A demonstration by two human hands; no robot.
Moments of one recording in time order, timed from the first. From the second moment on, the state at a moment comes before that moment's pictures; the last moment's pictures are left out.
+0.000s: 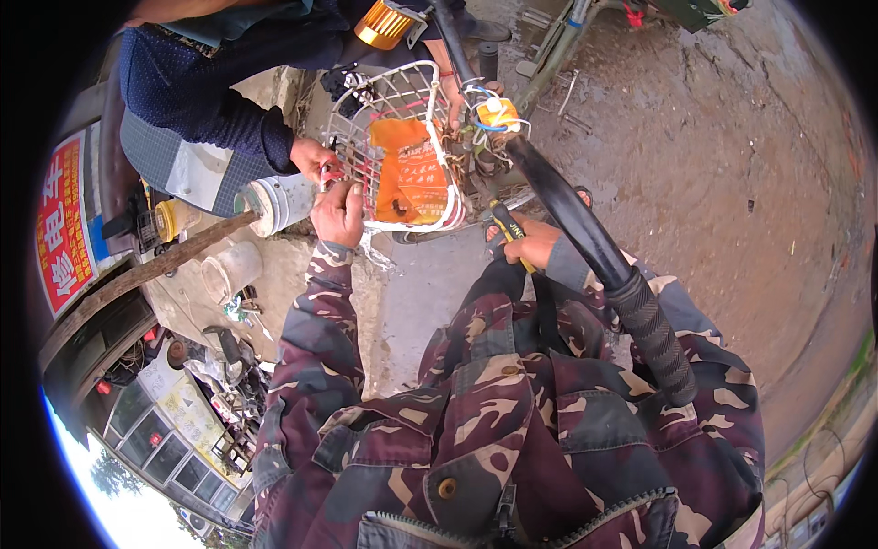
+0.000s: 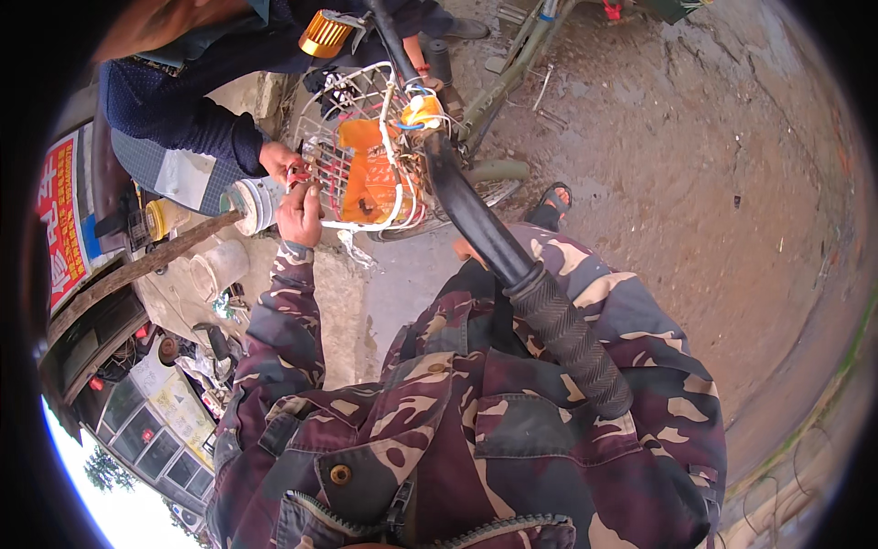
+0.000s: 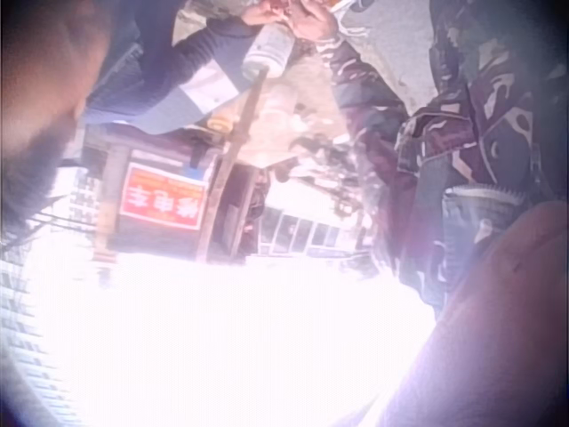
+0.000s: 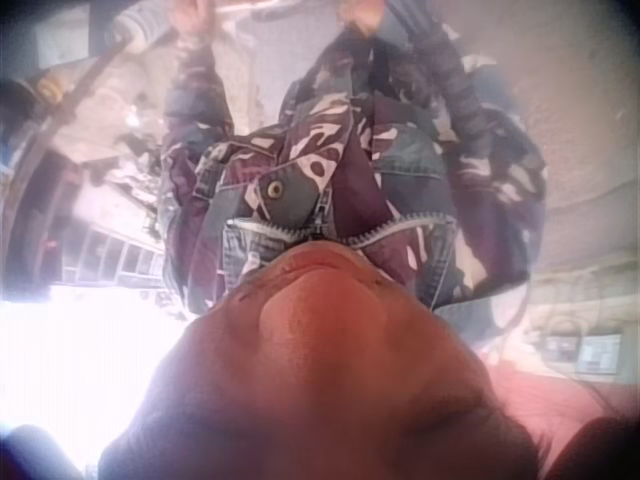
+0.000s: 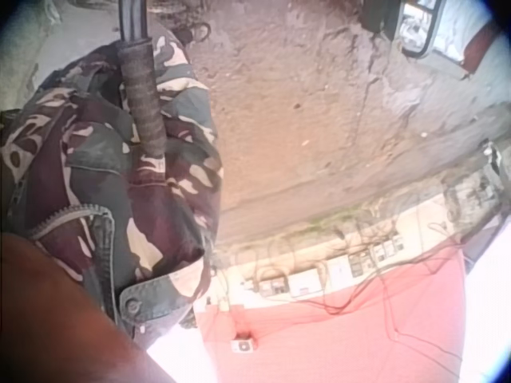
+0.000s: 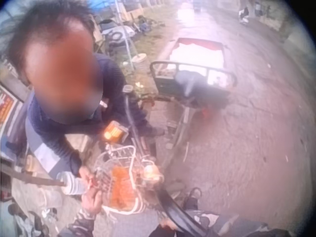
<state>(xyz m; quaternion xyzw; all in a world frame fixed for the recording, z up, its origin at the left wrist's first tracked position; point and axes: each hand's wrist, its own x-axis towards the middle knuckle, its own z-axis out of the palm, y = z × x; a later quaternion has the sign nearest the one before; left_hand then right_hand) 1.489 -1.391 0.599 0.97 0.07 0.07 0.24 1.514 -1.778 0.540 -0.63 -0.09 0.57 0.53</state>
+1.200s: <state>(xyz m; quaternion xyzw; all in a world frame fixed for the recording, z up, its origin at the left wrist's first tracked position) 1.491 -1.399 0.613 0.97 0.09 0.06 0.24 1.517 -1.742 0.562 -0.70 -0.02 0.54 0.47</state>
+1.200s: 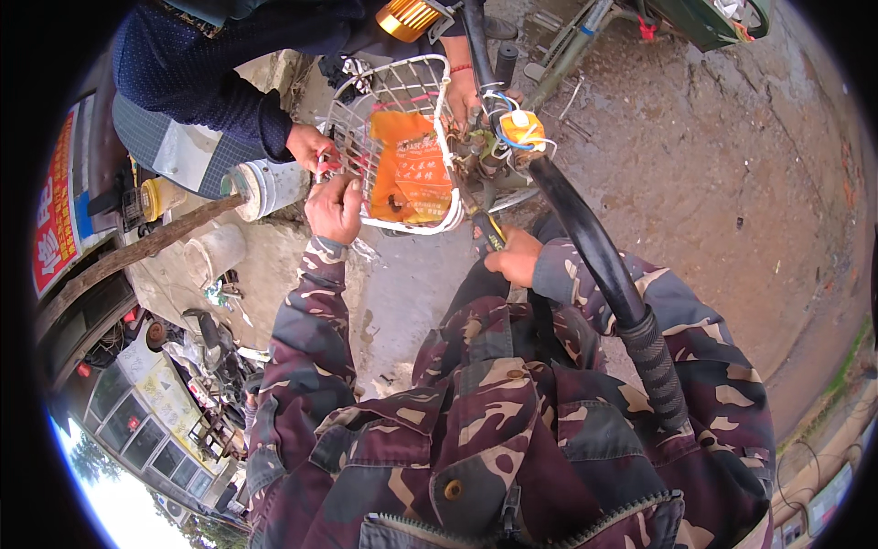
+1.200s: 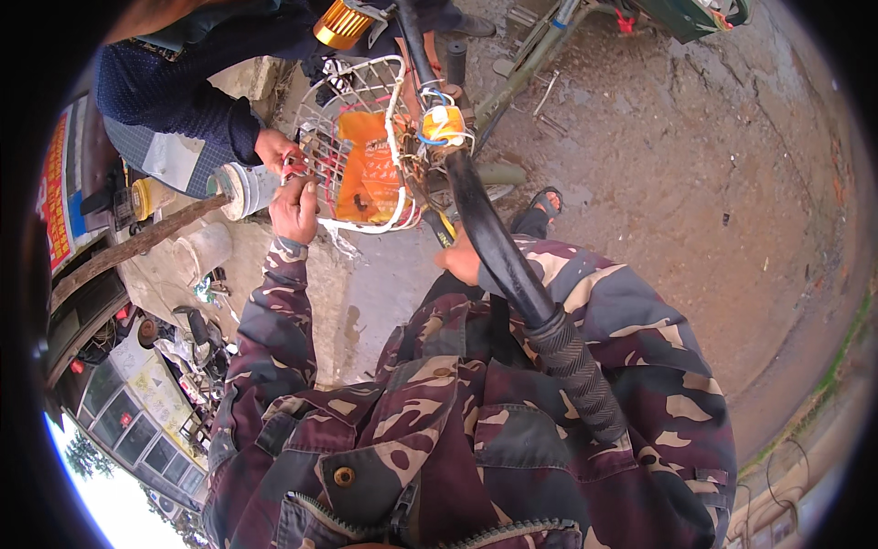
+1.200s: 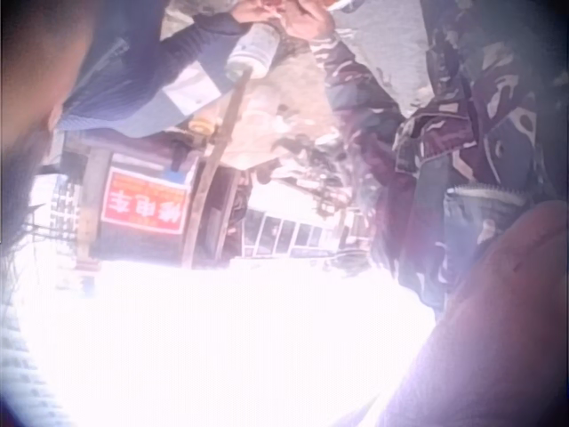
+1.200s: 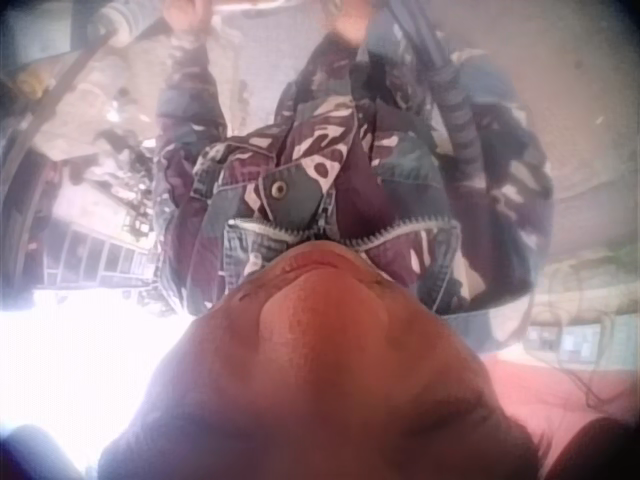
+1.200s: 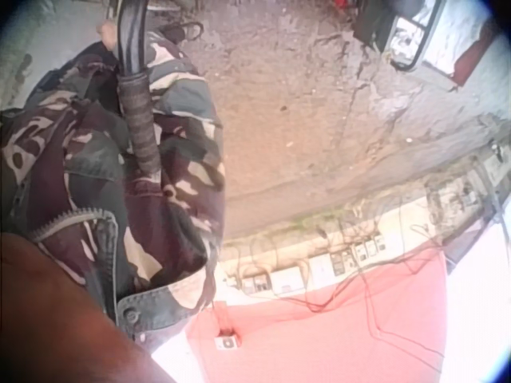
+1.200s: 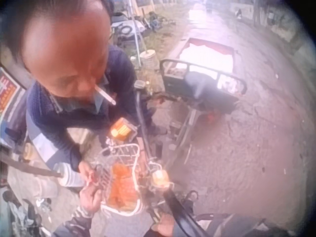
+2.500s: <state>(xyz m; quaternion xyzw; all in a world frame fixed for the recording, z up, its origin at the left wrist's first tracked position) 1.501 -1.397 0.611 0.96 0.07 0.06 0.25 1.519 -1.747 0.552 -0.87 -0.10 0.37 0.31</state>
